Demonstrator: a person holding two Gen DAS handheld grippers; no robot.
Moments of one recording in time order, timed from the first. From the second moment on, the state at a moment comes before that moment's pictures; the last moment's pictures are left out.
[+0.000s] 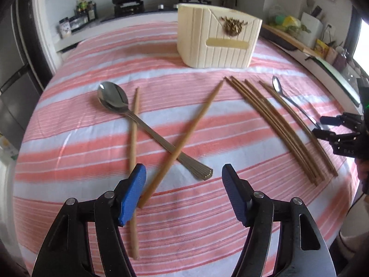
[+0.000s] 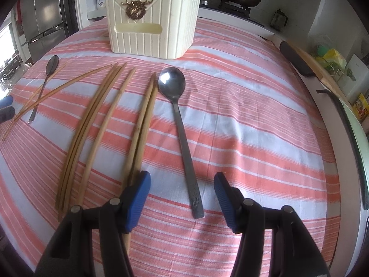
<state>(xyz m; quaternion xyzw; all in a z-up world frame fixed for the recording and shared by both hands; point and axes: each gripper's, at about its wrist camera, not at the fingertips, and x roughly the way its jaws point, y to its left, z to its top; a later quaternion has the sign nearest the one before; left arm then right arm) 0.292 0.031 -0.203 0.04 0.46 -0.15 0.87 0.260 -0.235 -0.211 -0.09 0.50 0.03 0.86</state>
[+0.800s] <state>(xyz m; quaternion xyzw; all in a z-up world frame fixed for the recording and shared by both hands) 0.359 0.040 -0.205 -0.02 0.54 0.02 0.84 0.269 -0.238 -0.212 -0.08 0.52 0.05 0.85</state>
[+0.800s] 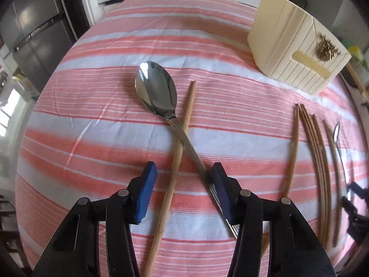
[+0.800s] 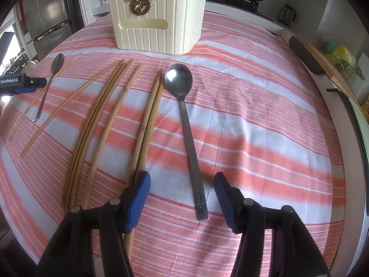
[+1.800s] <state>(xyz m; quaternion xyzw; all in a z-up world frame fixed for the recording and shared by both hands) 0.329 0.117 -0.200 -0.11 0.57 -0.09 0.81 0.266 -0.235 -0.210 -0.10 0.52 0.05 0.85</state>
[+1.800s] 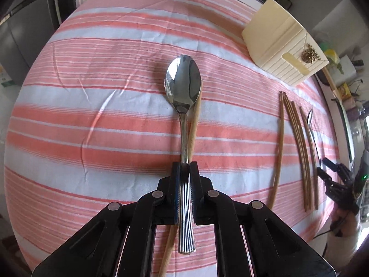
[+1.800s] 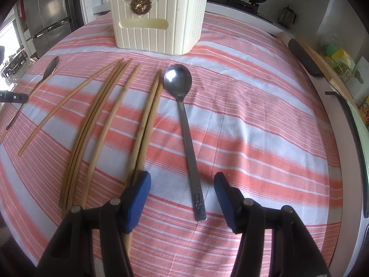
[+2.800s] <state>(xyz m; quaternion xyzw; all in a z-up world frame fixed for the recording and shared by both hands) 0.347 0.100 -0.199 0.06 0.52 -0.07 0.85 0.300 -0.241 -0.210 -0.13 0.53 0.04 0.83</state>
